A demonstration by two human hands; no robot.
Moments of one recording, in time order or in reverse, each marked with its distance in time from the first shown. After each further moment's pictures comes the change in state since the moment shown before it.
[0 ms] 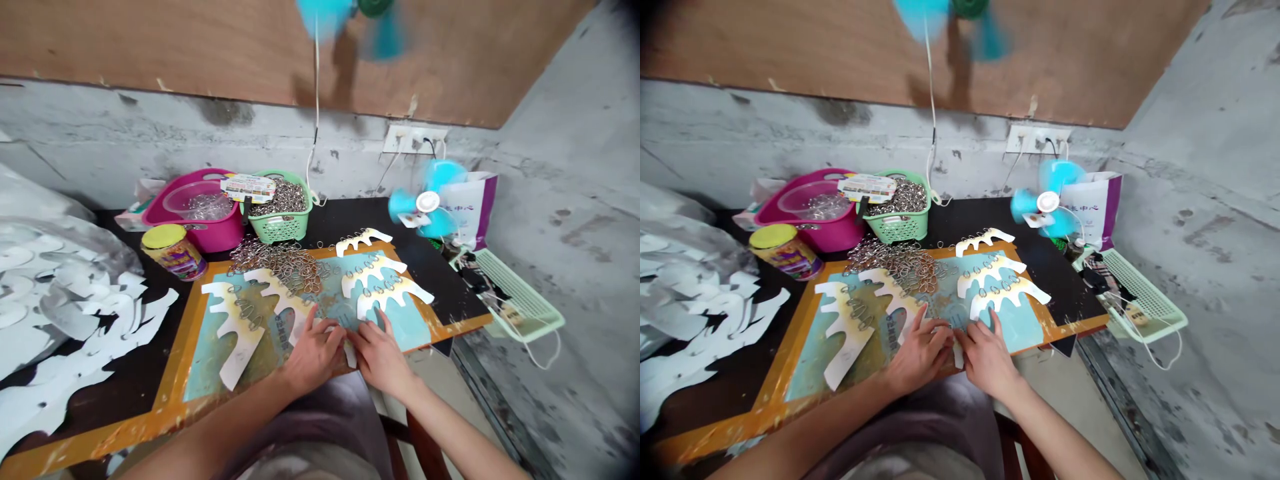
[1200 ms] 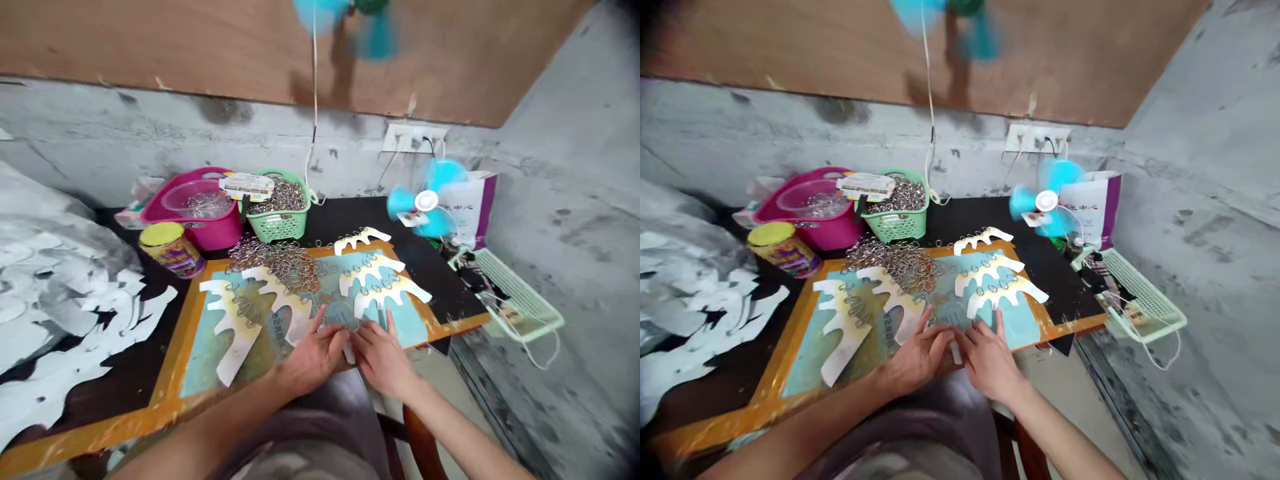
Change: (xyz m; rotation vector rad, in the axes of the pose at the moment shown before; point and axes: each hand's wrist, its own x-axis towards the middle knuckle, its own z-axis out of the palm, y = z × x) left_hand 0.005 0.006 0.002 0.106 0.052 0.236; right_hand -0.009 0.000 -0.016 0.037 -0.061 -0.009
